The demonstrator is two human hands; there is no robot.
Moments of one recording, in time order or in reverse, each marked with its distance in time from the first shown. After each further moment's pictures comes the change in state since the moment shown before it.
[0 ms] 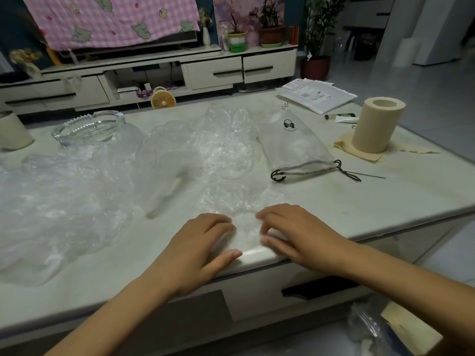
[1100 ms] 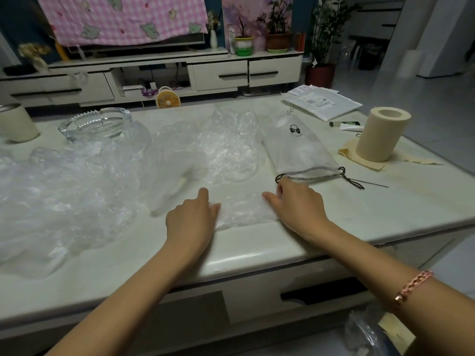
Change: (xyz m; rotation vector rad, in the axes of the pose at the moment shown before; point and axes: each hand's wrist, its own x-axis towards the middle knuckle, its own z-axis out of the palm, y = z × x) left_hand 0.045 -0.007 0.002 0.234 0.095 -0.649; right_hand 0.052 0.018 0.007 -0.077 0.225 0.625
